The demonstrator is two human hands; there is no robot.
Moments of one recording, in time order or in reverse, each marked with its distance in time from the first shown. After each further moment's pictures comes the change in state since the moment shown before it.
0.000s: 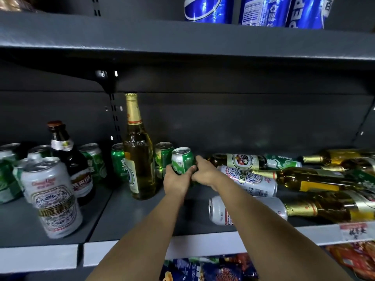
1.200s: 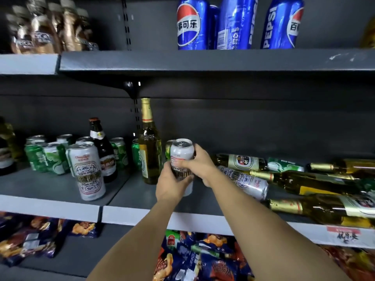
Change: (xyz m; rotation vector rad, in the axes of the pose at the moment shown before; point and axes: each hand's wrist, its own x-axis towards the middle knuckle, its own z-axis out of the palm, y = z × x) left_hand -0.085 0.004 -0.029 0.350 0.148 0.248; right_hand -0.066 -0.023 -0.020 0.544 -0.023 -0.179
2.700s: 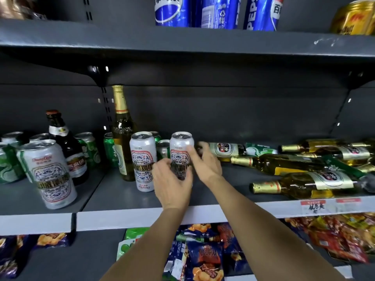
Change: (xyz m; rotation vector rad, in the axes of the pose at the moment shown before) left_hand -0.028 0.004 0.038 0.018 0.302 0.337; right_hand -0.021 0.034 -0.034 -0.438 0.336 0.050
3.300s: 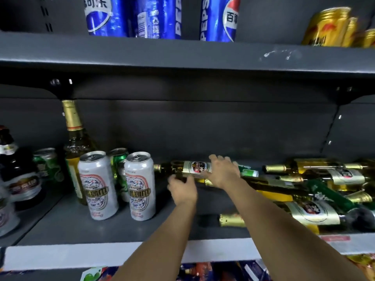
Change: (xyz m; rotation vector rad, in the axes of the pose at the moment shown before) left_hand 0.009 0.080 0.138 -0.371 -0.246 -0.762; right_hand 0.094 0.083 -0.103 -0.791 -0.149 -0.109
